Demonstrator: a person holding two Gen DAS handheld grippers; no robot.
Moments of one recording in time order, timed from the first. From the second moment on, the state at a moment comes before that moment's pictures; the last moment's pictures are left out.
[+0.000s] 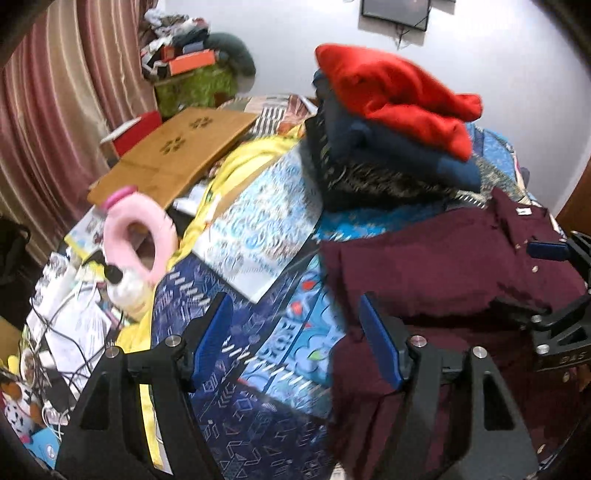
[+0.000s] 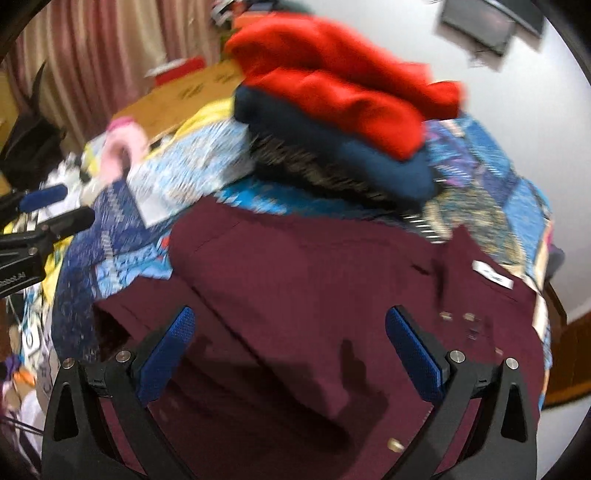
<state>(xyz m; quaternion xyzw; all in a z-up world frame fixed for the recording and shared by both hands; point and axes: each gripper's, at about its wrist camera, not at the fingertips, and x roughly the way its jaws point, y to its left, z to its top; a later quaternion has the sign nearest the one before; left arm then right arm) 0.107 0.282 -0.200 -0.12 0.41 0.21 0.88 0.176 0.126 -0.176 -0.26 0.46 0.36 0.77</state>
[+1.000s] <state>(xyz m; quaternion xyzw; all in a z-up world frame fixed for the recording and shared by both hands) 0.136 0.245 -0.246 -0.13 0.47 0.15 0.86 0.211 0.028 -0.122 -0.05 0.46 0.29 0.84</state>
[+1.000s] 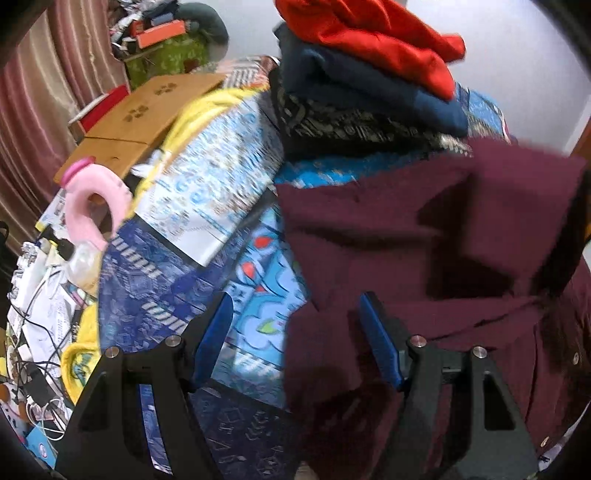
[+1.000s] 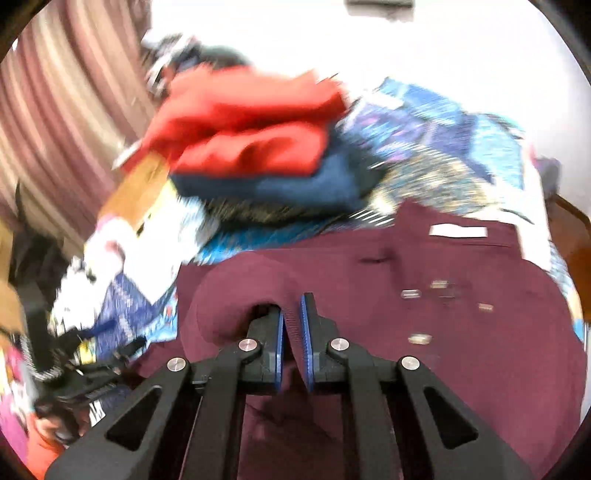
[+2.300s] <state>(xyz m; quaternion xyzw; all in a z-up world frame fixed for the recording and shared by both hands) 0.164 0.207 -0.288 -0.09 0.53 0.13 0.83 0.264 0.026 -0.191 -0.20 0.52 0.29 0.78</state>
